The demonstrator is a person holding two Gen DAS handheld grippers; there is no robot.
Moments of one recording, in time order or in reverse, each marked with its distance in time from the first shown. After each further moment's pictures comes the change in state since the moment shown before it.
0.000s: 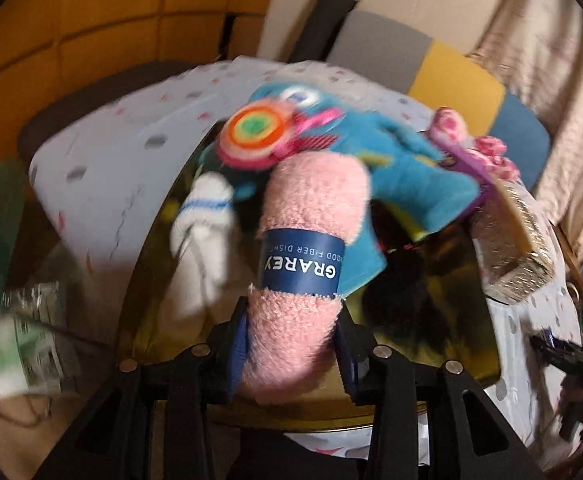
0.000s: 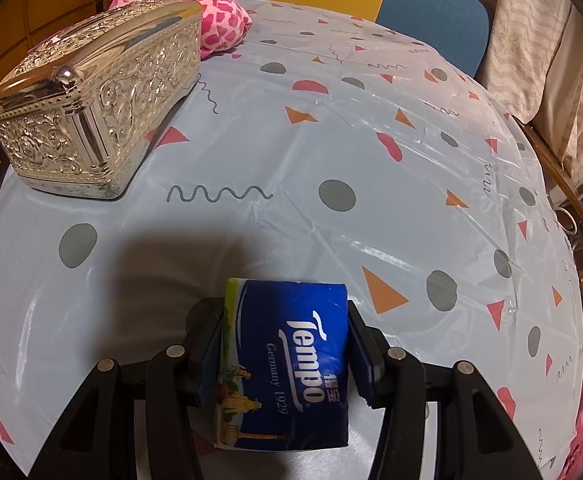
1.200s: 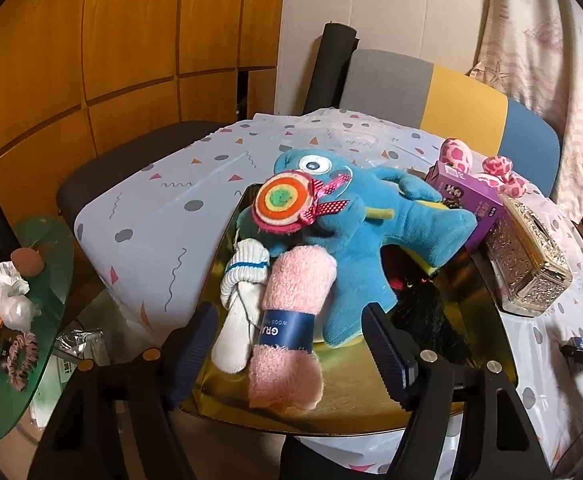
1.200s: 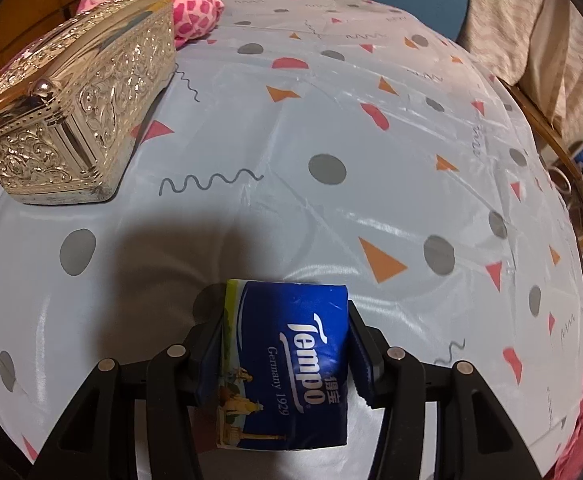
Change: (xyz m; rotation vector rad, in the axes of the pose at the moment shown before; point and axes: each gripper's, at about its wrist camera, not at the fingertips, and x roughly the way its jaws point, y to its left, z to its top) left arm -0.040 -0.007 -0.001 0.069 -0.174 0.153; right arm 0.000 0.000 0.005 0.124 0.113 -0.017
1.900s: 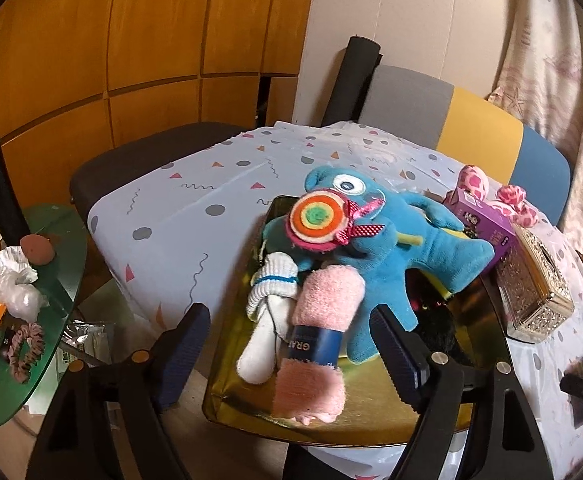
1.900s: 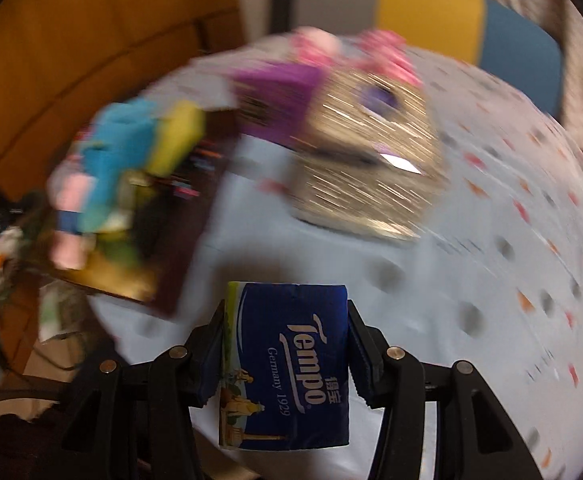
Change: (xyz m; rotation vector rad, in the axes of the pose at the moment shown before) left arm -0.004 0.023 0.006 -0.084 -0.031 0.013; right arm -0.123 0.155 -0.017 -0.225 -0.174 0.371
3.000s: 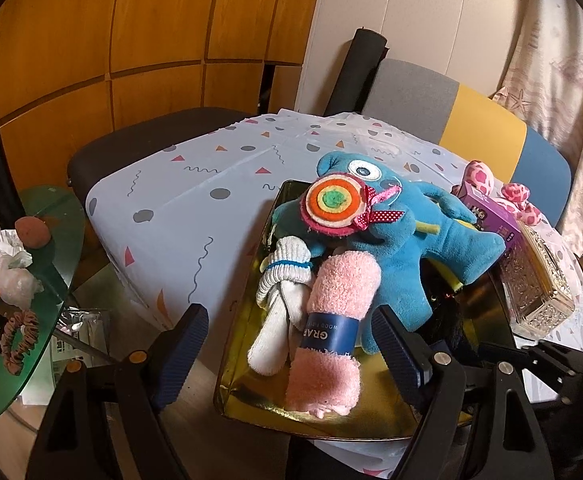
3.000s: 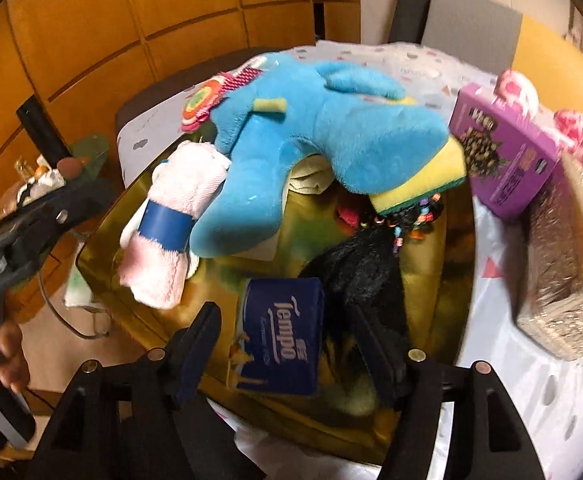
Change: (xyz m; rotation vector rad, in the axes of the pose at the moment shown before) left arm 0.010 0.018 -0.006 -0.033 0.037 -0.019; right arm 0.086 0.145 0.031 -0.265 0.027 0.120
